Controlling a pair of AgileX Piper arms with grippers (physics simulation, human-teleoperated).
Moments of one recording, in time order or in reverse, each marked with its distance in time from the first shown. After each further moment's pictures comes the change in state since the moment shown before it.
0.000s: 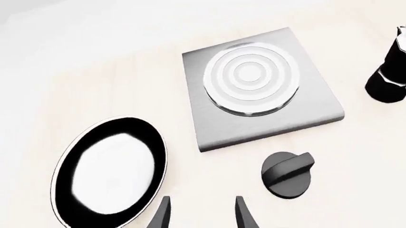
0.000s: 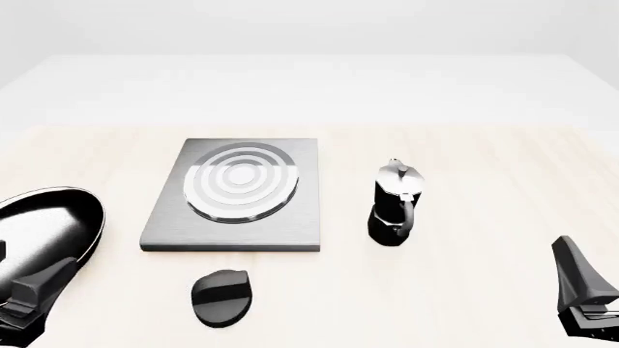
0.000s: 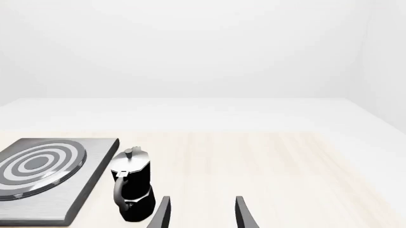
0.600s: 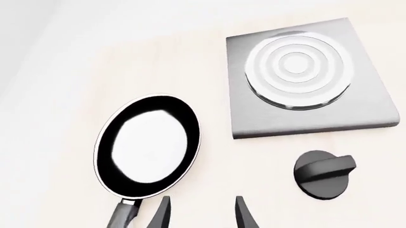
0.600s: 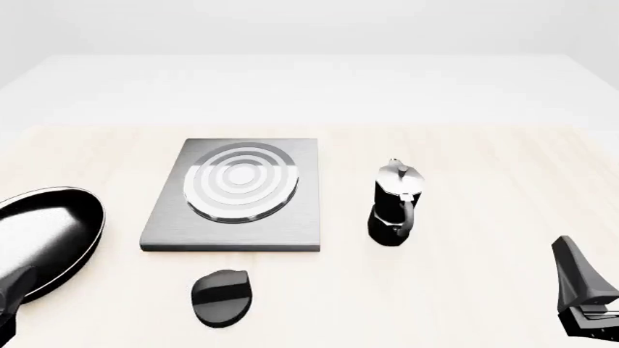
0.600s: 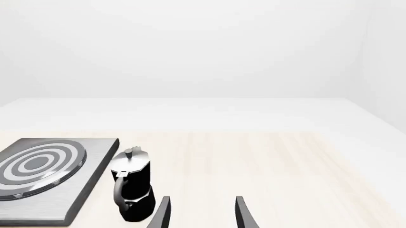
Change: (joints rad) left arm 0.217 -0.050 -0.037 0.109 0.060; right arm 0.000 0.000 0.000 0.000 0.000
